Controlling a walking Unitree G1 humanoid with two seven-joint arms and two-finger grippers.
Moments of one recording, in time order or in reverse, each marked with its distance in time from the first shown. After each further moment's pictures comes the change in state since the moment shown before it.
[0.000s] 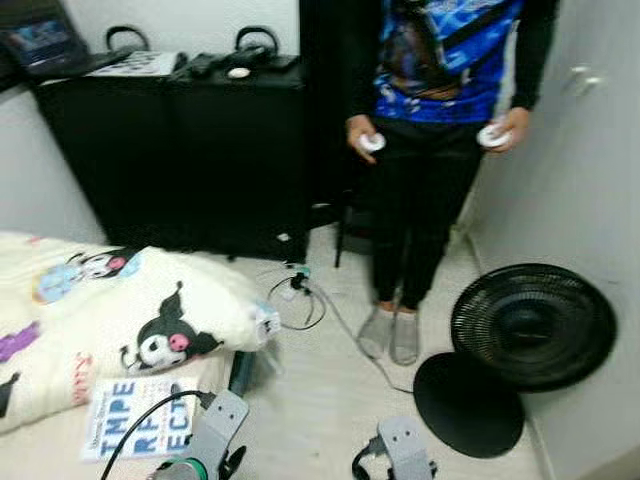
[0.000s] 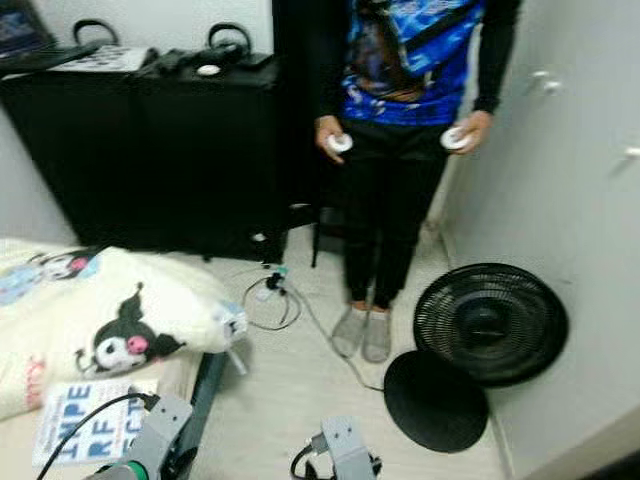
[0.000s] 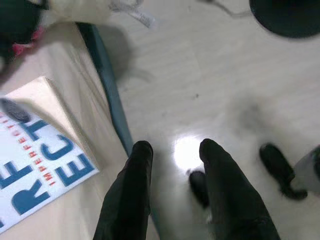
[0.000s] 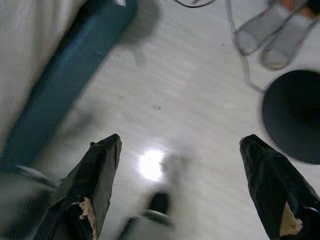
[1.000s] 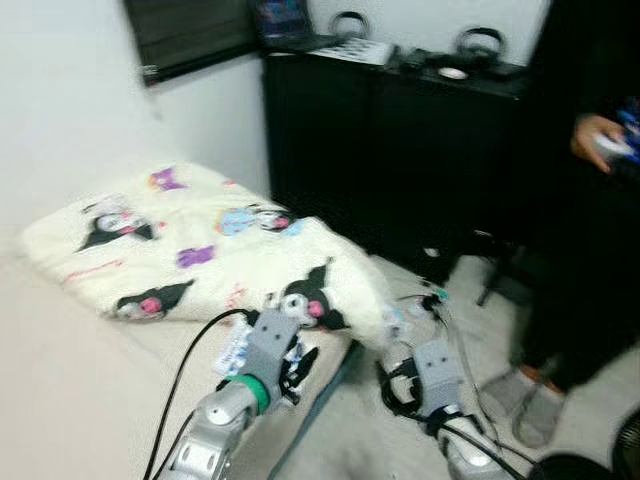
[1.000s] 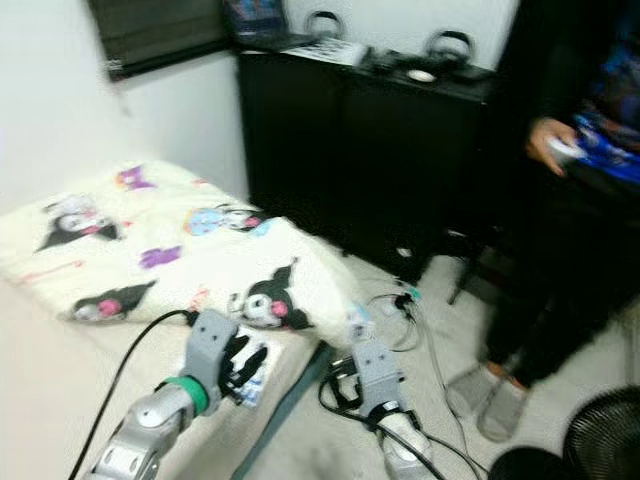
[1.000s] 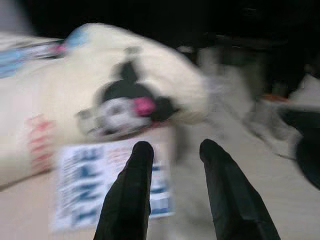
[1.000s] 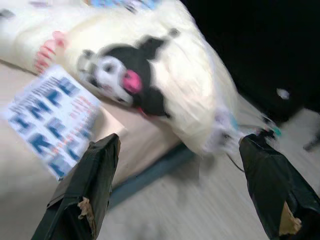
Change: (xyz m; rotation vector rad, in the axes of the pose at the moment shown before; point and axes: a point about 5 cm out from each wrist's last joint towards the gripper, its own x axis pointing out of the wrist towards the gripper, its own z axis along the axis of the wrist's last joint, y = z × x) left arm -0.015 -0.019 0.133 -0.066 -0.505 -0.105; right arm 0.008 -0.027 0.101 -0.006 -0.462 -0.041
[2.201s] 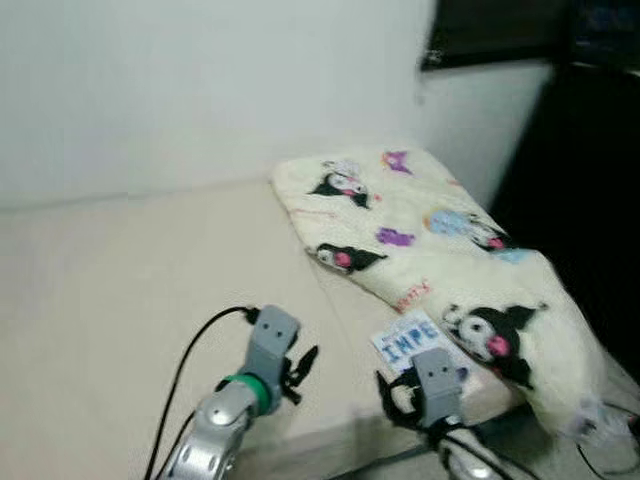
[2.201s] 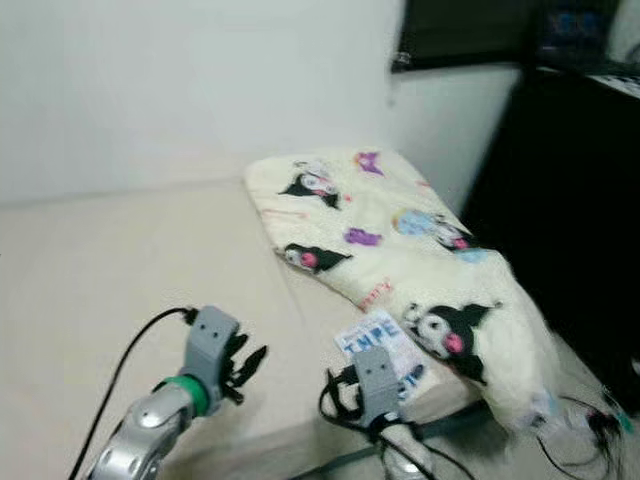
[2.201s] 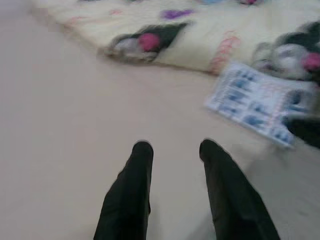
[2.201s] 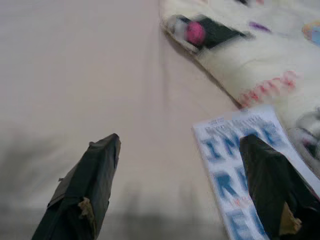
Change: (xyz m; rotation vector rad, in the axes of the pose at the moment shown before) left arm -0.006 -0.002 0.003 -0.003 0.042 0.028; right arm -0.005 0.006 -0.004 0.018 0.011 0.010
